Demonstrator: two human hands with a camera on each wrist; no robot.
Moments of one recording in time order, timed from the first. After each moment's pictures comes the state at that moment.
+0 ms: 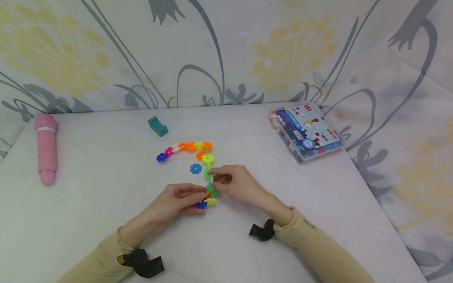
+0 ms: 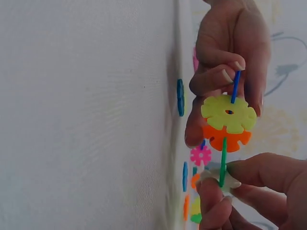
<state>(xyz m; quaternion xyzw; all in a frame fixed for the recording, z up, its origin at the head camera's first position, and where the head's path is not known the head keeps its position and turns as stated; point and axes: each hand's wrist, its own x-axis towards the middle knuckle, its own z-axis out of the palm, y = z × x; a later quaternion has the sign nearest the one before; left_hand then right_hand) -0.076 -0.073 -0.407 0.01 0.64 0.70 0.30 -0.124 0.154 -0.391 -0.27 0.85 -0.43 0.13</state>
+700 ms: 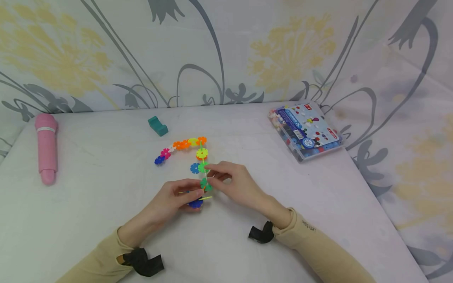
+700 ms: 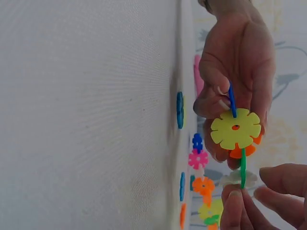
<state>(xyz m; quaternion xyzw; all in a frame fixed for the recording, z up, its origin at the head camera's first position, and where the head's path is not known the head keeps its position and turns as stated) -0.076 -0.073 -0.403 0.04 0.67 0.69 0.26 -0.115 0.149 -0.391 -0.30 0.82 -0.48 0.06</state>
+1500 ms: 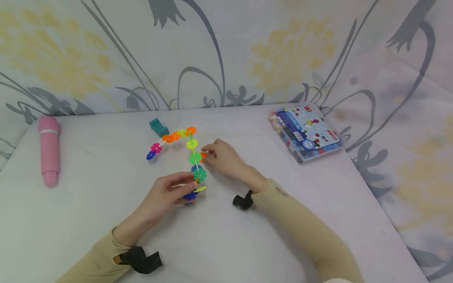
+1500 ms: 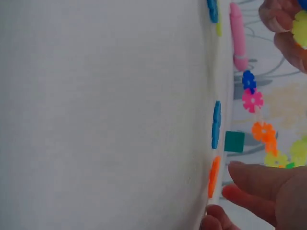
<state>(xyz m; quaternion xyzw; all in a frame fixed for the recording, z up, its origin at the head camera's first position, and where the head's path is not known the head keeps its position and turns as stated) -0.079 -0.079 -0.387 0.00 0.72 0.67 0.18 -0.192 0.117 -0.399 -0.24 0.92 -0.32 0.09</state>
